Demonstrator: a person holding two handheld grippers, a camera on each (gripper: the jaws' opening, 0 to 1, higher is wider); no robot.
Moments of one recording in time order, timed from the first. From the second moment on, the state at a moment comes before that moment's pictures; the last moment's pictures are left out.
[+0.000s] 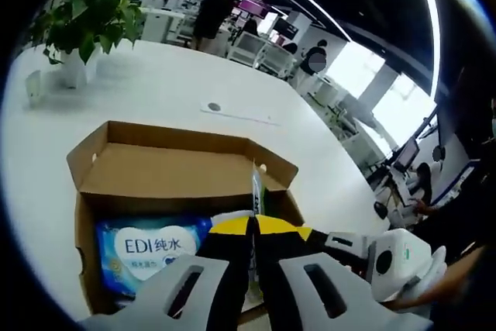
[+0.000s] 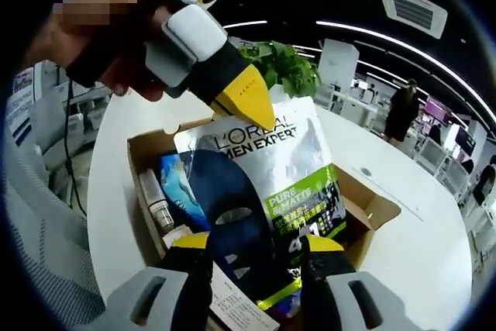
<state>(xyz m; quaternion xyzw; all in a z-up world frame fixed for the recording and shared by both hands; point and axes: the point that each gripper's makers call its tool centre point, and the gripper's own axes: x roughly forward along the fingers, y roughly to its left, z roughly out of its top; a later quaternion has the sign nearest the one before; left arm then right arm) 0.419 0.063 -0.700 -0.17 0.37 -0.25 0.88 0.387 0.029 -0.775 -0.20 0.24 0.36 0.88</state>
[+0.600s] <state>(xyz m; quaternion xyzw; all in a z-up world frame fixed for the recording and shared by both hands) 0.418 0.067 -0.708 -0.14 0.37 -0.25 0.88 0.373 0.025 -0.767 -0.20 0.22 0.38 0.87</state>
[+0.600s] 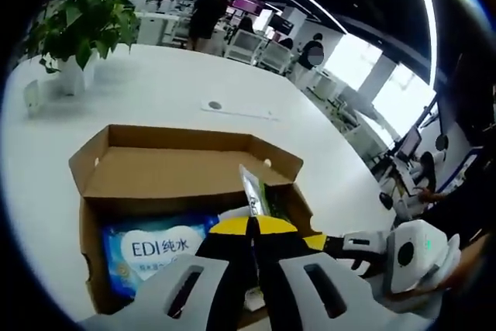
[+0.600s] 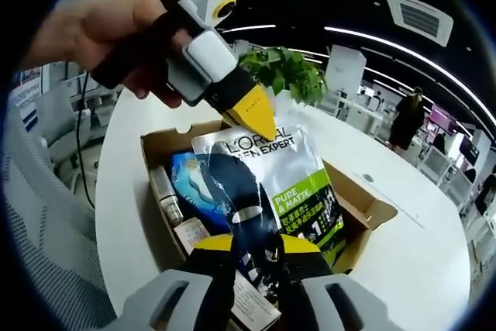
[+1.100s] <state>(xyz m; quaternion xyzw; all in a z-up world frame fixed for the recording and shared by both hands) 0.411 0.067 -0.707 -0.14 0.35 -0.27 0.88 0.366 0.022 -0.755 -0.20 0.21 0.39 0.87</state>
